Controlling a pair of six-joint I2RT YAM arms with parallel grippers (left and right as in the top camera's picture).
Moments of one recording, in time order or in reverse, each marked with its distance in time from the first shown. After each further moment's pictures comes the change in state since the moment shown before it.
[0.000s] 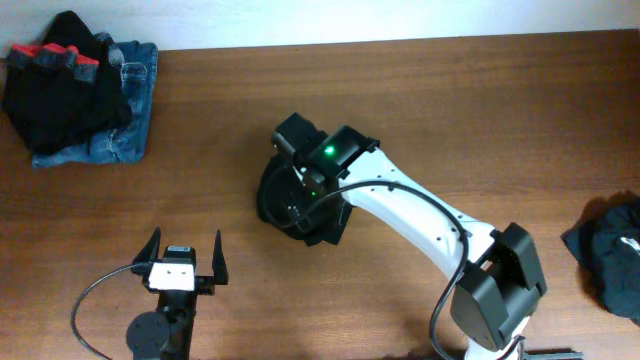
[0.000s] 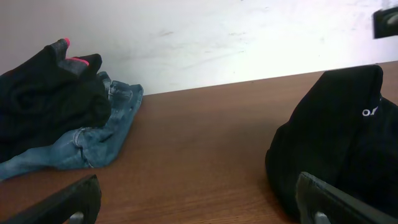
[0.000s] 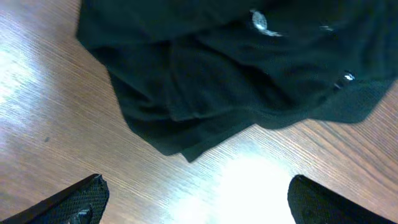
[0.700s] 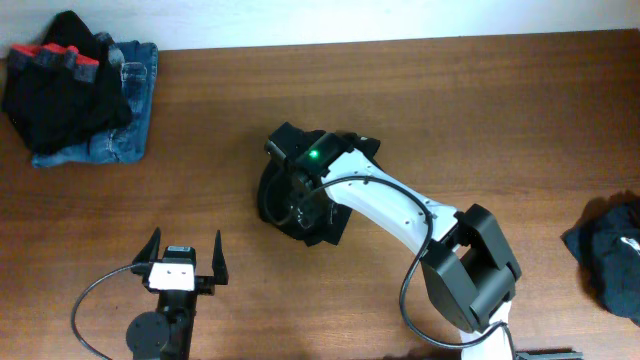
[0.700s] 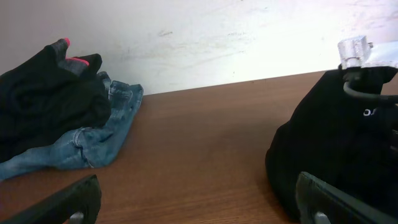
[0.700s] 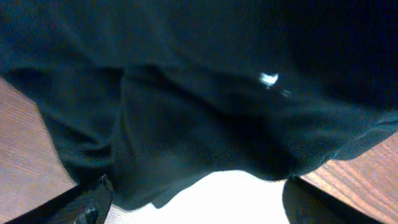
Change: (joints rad) left arm 0.000 0.000 0.000 0.000 0.000 0.000; right arm 0.002 0.116 -0.030 0.099 0.133 -0.035
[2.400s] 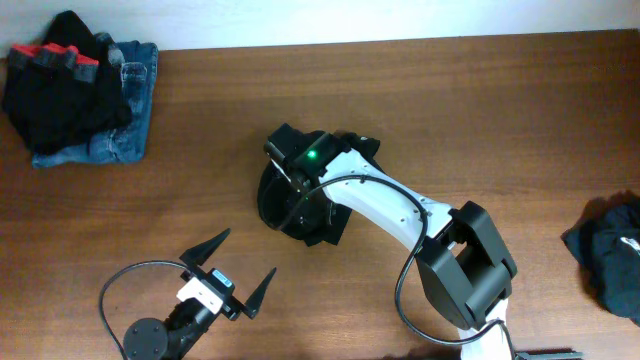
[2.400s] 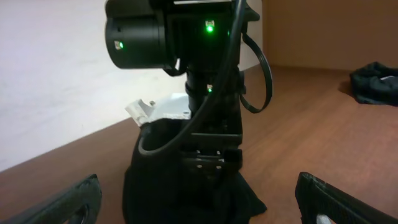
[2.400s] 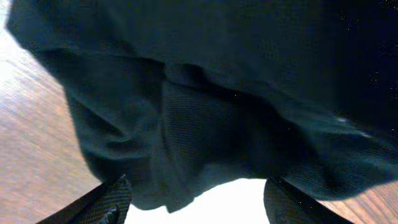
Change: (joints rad) left arm 0.000 0.000 -0.001 0.092 0.669 0.000; right arm 0.000 0.018 0.000 0.008 -0.100 -0.109
